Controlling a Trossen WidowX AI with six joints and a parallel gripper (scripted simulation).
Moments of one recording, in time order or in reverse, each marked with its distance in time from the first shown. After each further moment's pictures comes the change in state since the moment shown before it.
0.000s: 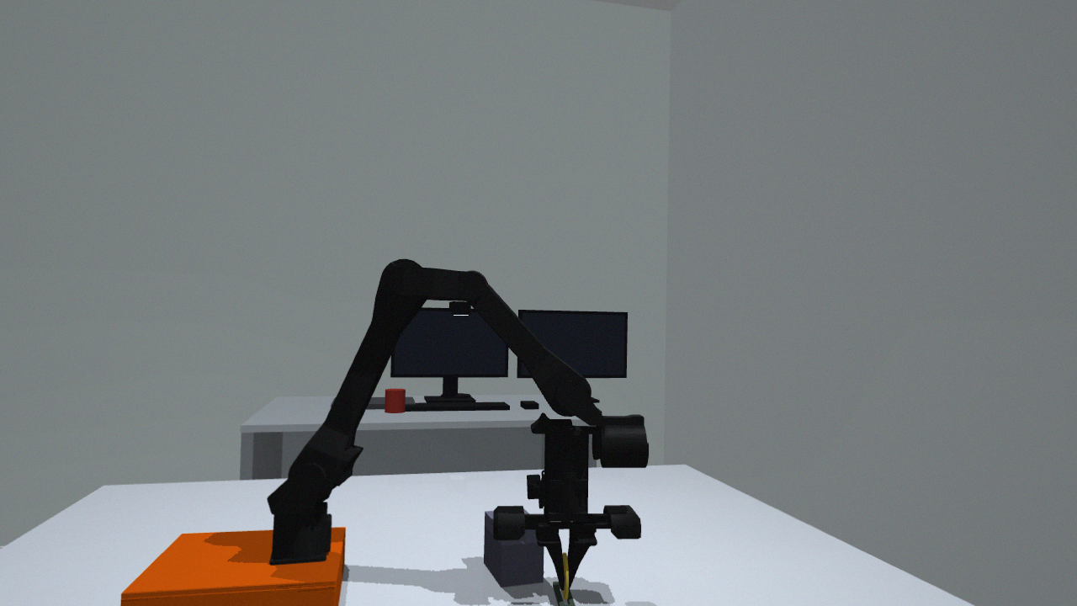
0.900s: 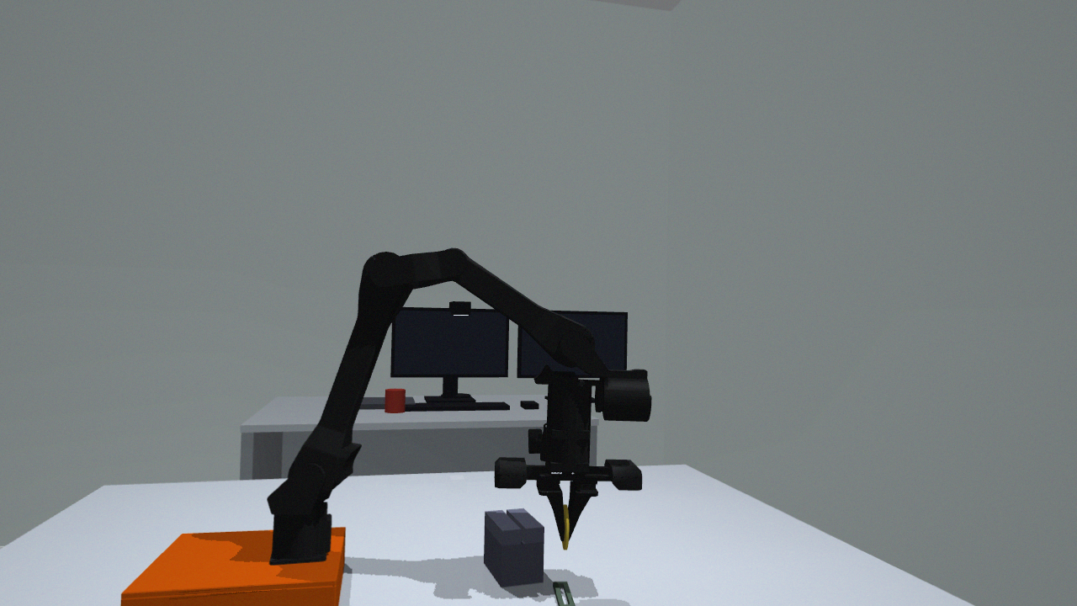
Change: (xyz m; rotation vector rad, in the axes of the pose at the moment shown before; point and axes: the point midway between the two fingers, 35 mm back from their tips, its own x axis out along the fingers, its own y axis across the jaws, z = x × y) arm -0.062 0.000 0.000 -0.008 -0.001 0.021
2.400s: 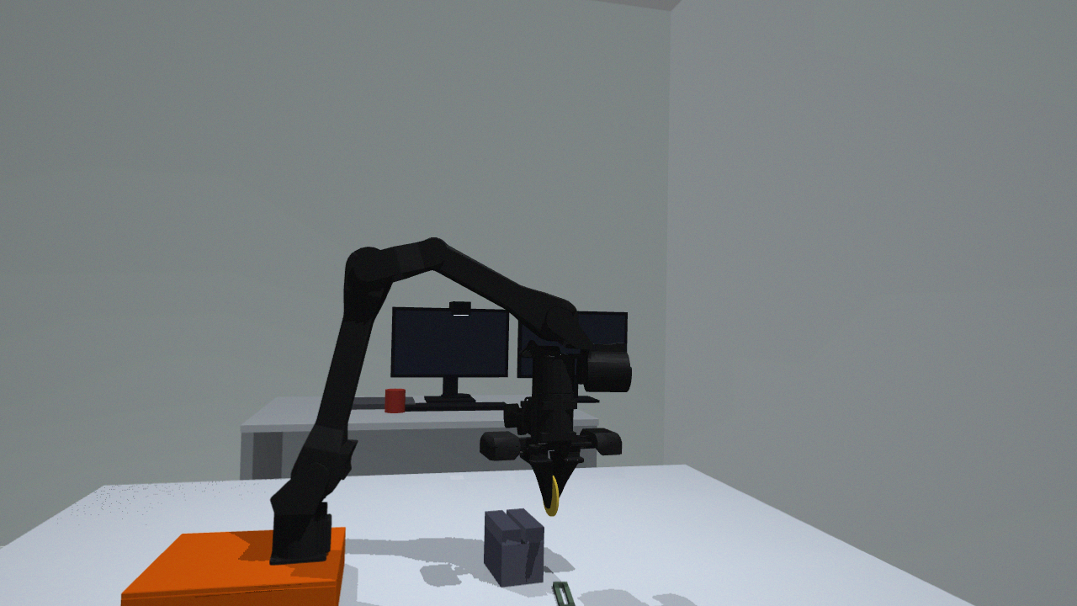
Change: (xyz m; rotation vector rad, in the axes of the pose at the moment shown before) arm -0.031 0.017 0.037 -0.265 -0.003 -0.008
